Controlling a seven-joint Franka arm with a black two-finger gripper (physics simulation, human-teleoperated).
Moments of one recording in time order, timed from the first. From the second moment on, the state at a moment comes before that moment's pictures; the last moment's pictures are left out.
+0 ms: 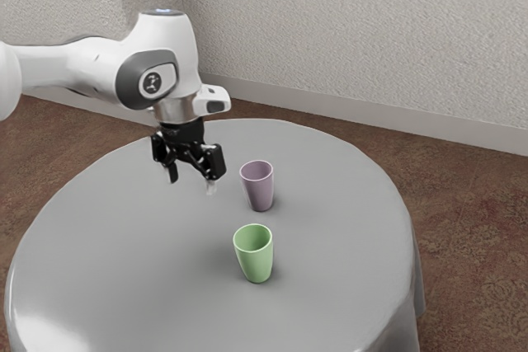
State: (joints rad) arm -0.05 0.01 -0.09 -1.98 -0.03 1.90 -0.11
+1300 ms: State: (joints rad) arm -0.07 0.11 -0.13 -2.00 -0.04 1.96 -0.33
